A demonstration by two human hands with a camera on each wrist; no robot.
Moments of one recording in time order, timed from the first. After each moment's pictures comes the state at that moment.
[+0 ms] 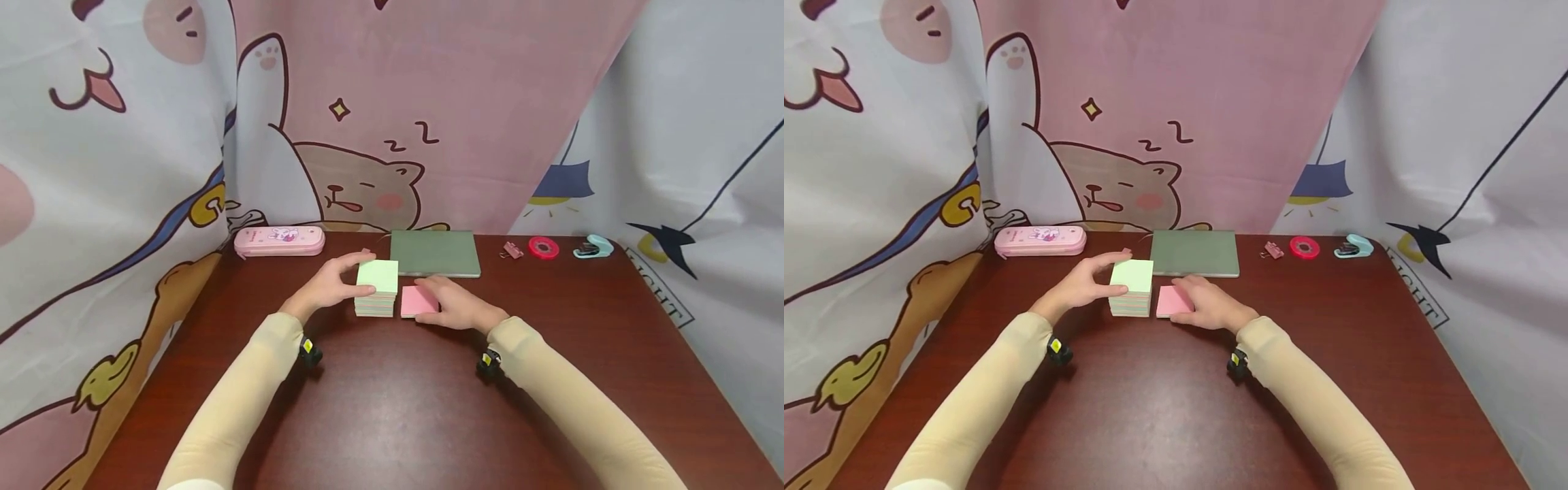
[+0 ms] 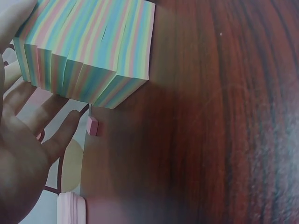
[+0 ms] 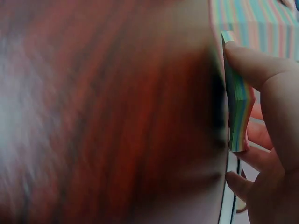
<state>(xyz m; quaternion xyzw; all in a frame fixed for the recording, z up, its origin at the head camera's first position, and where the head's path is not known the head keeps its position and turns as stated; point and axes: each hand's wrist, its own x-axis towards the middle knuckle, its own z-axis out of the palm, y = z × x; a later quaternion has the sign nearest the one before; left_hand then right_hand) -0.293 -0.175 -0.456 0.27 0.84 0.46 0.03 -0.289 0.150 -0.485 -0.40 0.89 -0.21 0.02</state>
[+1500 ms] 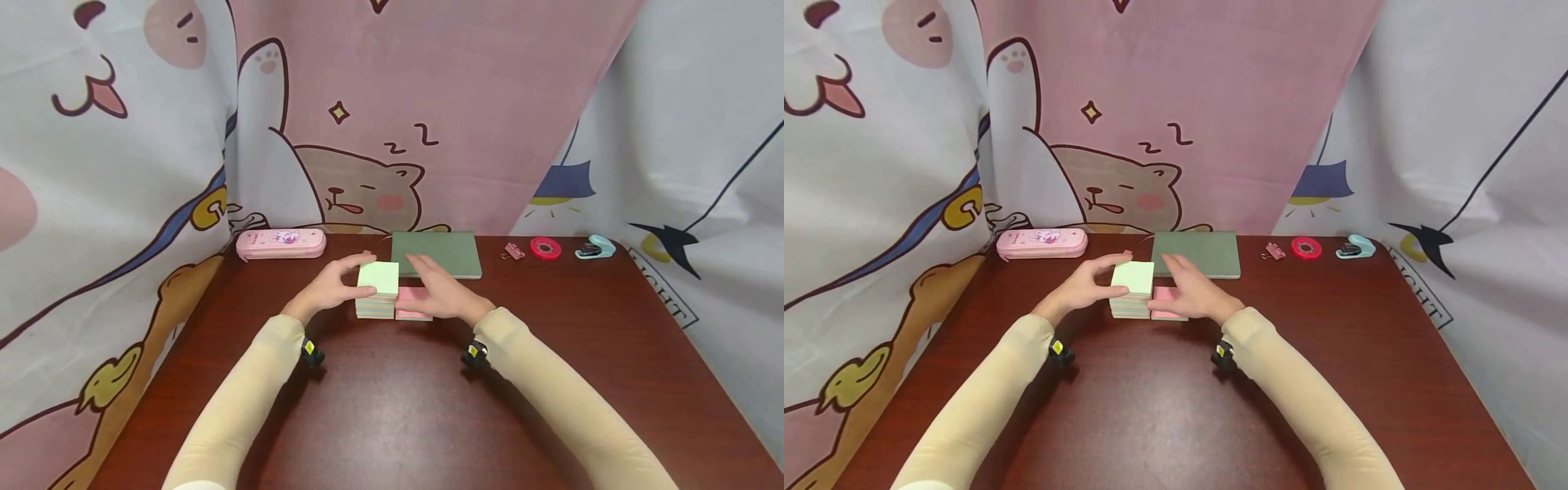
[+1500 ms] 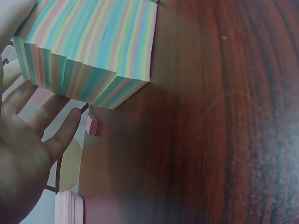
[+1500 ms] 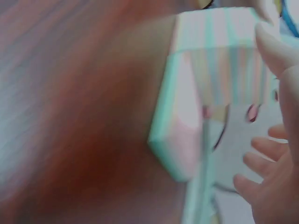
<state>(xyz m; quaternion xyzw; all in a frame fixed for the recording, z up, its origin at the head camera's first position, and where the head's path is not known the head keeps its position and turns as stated) -0.272 -0.167 -0.427 0.27 0.82 0.50 0.04 -0.295 0.117 -0.458 -0.36 0.90 -0.26 -0.01</state>
